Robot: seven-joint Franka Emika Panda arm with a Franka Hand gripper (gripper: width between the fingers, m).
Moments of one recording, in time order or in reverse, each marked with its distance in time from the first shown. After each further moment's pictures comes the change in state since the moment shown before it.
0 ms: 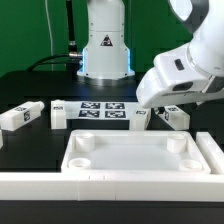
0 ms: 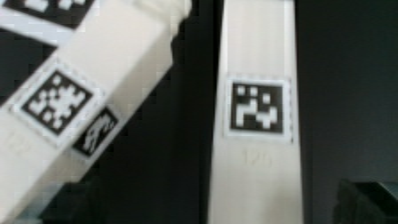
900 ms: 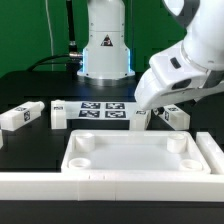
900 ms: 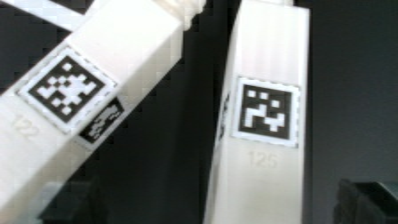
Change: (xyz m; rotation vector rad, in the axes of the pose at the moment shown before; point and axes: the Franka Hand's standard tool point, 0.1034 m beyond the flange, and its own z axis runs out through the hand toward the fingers) arm 0.001 0.003 -0.005 0.020 0.072 -0.099
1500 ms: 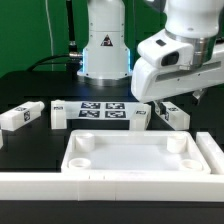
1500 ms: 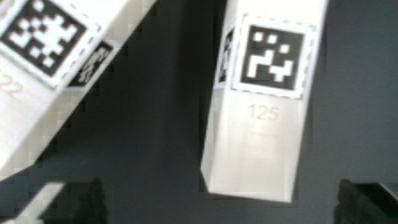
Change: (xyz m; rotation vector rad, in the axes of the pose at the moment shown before) arm 0.005 -0.002 -0.012 0.000 0.335 -0.008
